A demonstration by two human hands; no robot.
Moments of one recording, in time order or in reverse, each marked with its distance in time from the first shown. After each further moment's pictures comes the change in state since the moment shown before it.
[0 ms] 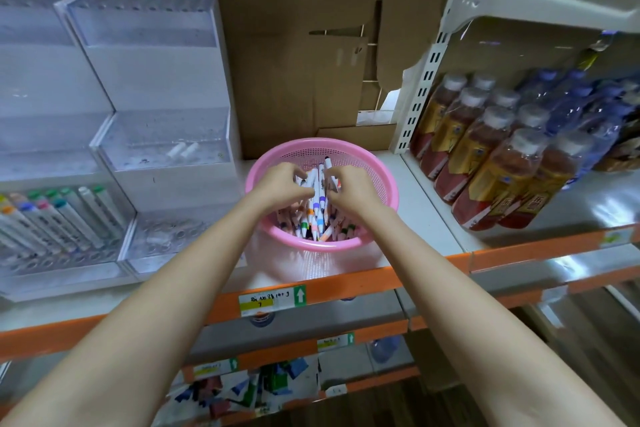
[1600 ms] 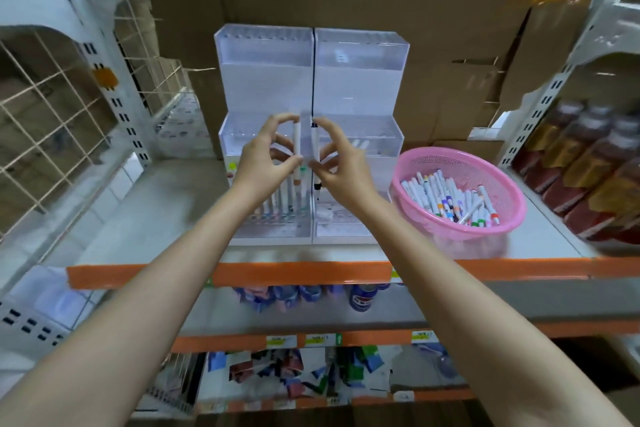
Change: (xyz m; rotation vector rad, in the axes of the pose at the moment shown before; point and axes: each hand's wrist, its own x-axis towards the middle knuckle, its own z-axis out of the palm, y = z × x) left_hand -0.170 -0.149 -0.185 -0.319 0.545 0.297; right_hand -0.038 -0.264 0.076 0.504 0.209 -0.410
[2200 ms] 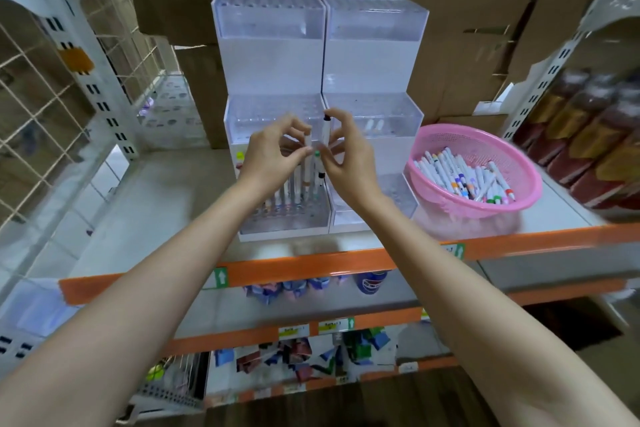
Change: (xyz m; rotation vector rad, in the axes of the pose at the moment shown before) left_hand 0.007 -0.034 -0.006 0.031 -0.073 0.057; right_hand -0.002 0.013 0.042 -0.068 0.209 0.024
